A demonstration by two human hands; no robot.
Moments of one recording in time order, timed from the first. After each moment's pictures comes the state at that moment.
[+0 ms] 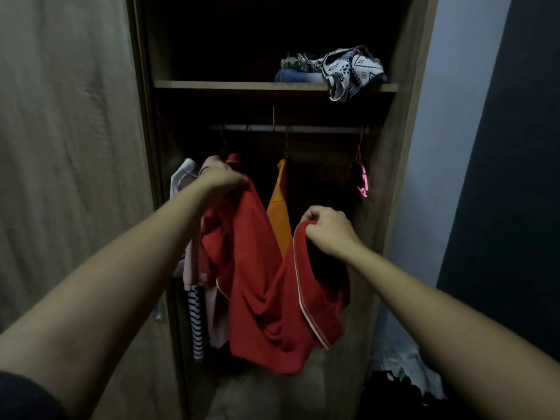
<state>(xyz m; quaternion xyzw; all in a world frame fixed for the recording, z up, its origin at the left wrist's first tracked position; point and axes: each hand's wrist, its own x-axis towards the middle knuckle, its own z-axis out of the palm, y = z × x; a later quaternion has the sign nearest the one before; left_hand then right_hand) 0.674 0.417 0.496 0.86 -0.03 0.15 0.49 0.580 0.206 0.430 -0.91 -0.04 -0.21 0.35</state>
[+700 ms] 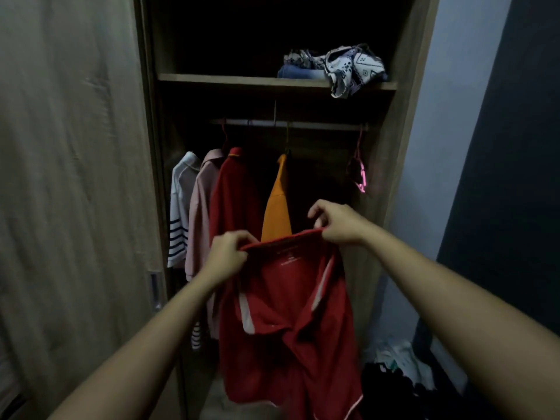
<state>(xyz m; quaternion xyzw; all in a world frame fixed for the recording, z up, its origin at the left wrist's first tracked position) 0.595 0.410 0.368 0.90 -0.16 0.19 0.35 0.583 0.176 0.436 -0.95 -0.10 -0.10 0.29</state>
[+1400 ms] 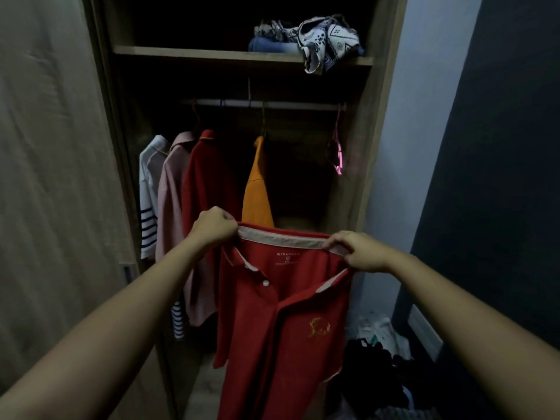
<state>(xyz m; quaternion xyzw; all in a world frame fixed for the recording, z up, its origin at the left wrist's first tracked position) 0.636 0.378 0.388 0.93 -0.05 0.10 0.34 0.557 0.094 0.381 -0.98 -0.11 -0.02 0.16</state>
